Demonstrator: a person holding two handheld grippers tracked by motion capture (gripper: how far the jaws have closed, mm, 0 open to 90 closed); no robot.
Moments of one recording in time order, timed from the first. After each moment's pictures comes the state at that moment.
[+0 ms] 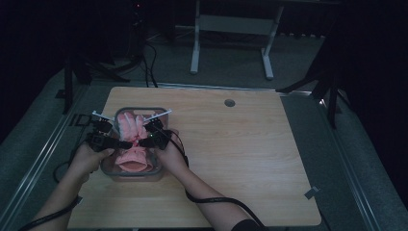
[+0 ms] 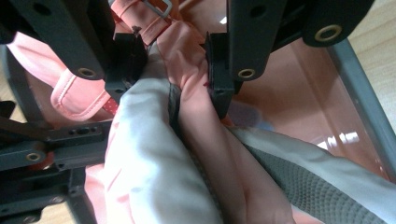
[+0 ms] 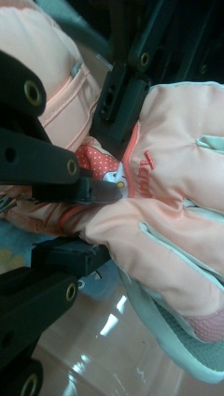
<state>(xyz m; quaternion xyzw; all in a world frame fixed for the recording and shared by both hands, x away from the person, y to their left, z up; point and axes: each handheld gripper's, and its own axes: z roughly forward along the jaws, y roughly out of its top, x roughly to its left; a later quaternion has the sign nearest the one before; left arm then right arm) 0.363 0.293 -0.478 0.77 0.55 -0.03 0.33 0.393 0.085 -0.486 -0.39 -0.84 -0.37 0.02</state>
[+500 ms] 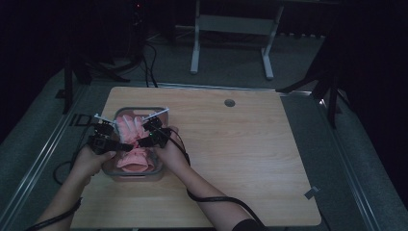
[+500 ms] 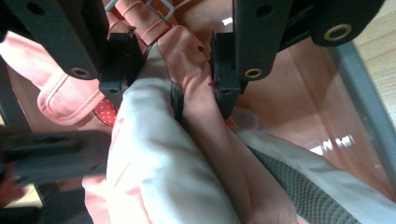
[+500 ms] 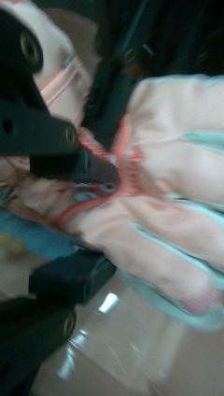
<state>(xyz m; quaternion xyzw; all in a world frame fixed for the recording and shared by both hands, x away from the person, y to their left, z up) 0.361 0.287 -0.484 0.77 0.56 -0.02 0.31 0.395 0.086 -0.479 -0.38 -0.85 -0.36 -0.02</state>
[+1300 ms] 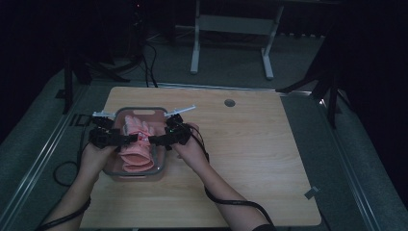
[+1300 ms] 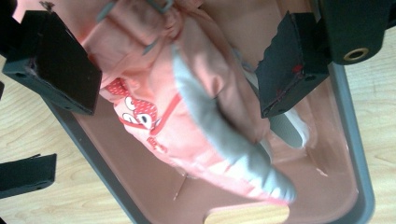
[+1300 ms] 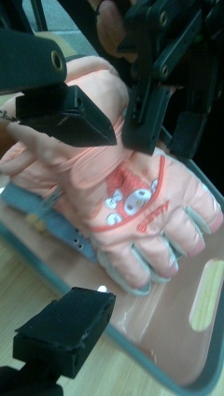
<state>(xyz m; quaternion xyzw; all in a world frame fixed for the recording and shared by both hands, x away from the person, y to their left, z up) 0.354 0.275 -0.460 0.73 0.55 0.11 0.38 0.395 0.022 -0.459 -0.34 -0.83 -0.44 0.02</state>
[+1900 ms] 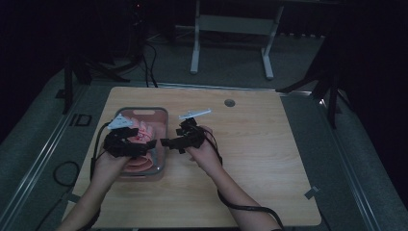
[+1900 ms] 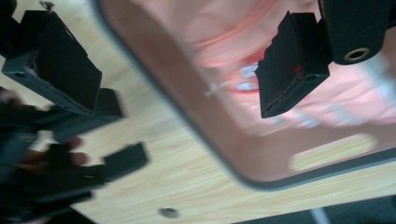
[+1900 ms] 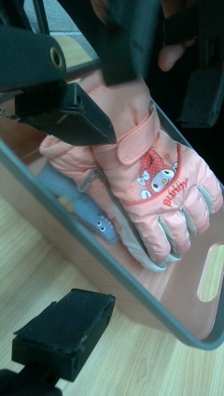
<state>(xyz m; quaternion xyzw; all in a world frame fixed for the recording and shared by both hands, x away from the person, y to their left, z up) 0.313 0.205 -0.433 0.77 0.44 0.14 0.44 0.388 -0.016 -0.460 -0.34 -0.82 -0.46 0.02</state>
